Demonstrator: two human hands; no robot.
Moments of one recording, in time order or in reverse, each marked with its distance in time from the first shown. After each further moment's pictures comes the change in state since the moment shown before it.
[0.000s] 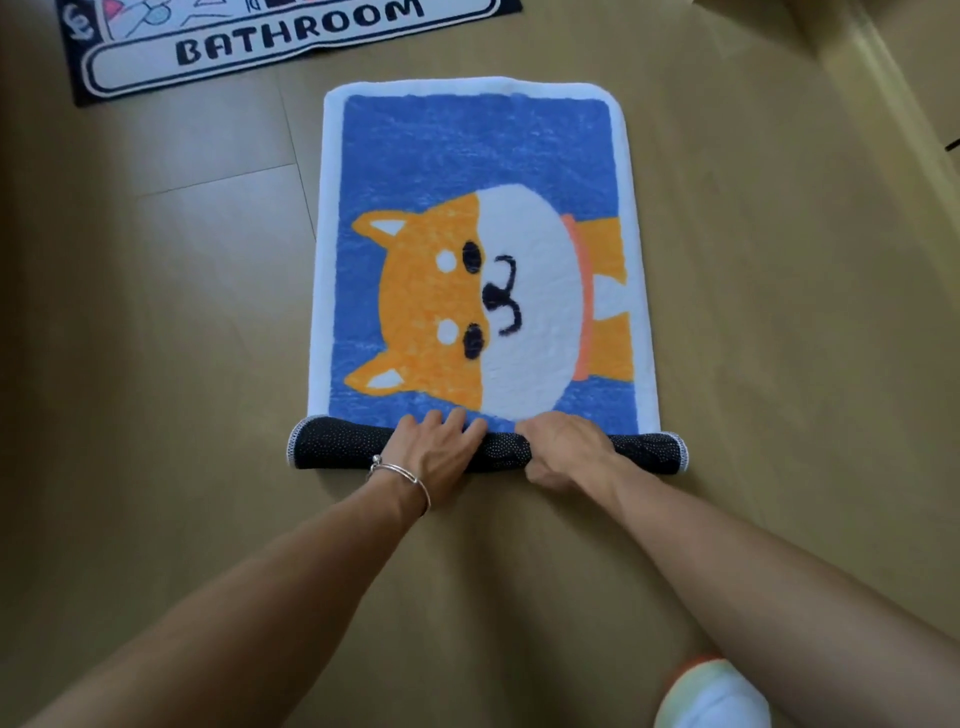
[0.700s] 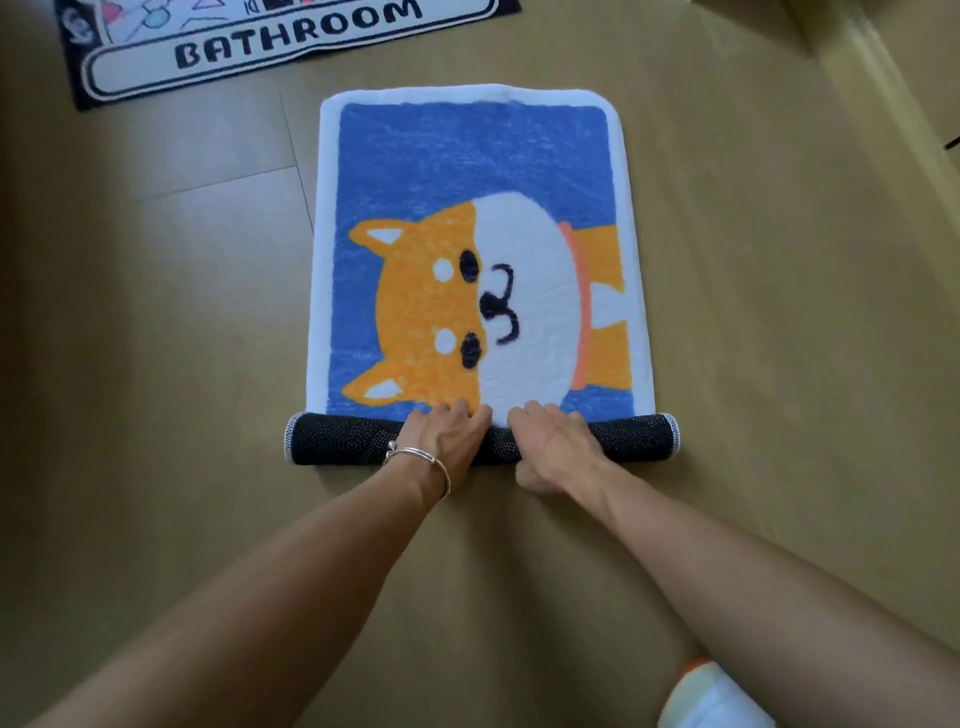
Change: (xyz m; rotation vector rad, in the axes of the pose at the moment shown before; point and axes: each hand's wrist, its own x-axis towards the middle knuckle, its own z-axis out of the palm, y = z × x) left_hand 0.010 0.004 -0.015 -0.088 -0.043 -0.082; right_hand -0.005 -0.013 -0.001 -0.034 0.124 -0.039
